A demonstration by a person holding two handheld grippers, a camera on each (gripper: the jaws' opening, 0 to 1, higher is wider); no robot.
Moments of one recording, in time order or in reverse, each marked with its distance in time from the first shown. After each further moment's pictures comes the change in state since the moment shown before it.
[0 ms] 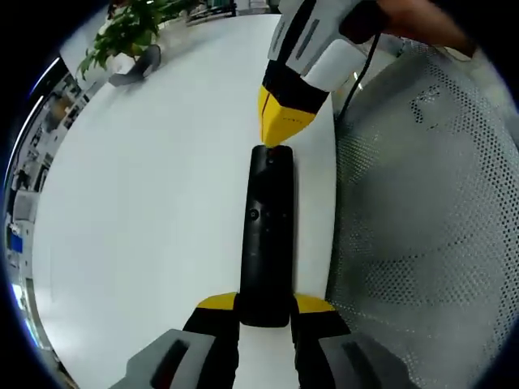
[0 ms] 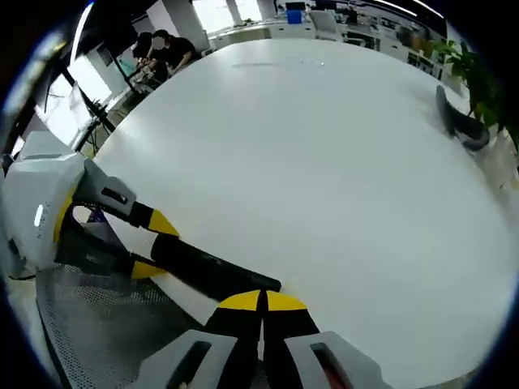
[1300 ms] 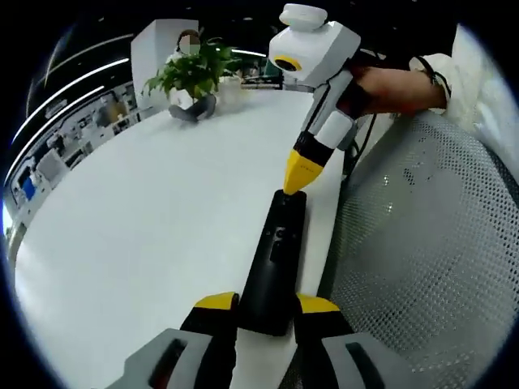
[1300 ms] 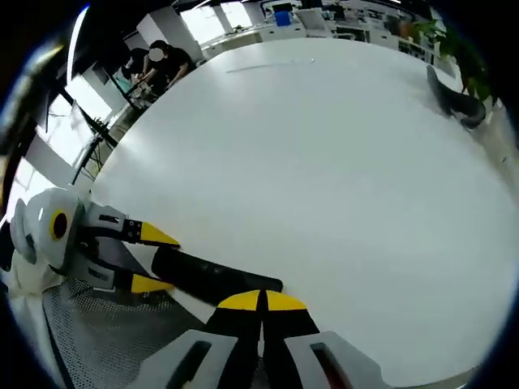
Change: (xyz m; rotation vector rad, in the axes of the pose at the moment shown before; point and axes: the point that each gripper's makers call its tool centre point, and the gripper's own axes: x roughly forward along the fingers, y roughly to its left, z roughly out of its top) left arm -0.004 -0.009 0.008 -0.203 -0.482 0.085; right arm -0.004 0.002 -0.010 0.046 -0.093 0.020
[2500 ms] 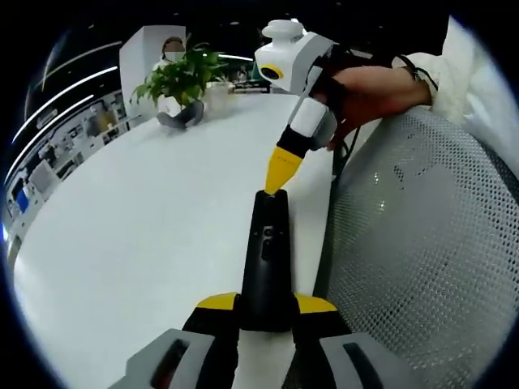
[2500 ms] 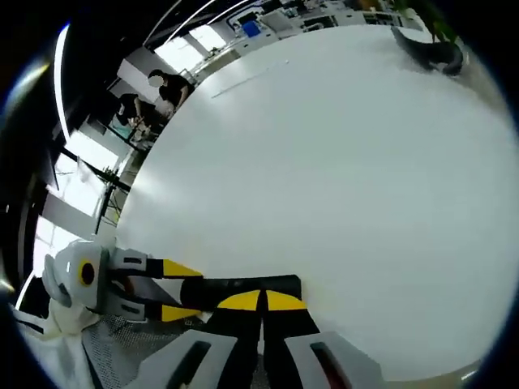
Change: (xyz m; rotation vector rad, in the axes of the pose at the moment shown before) left arm 0.003 -0.005 0.004 0.049 -0.020 -0.039; right arm 0.001 0.003 0.015 0.249 -0.053 0.162
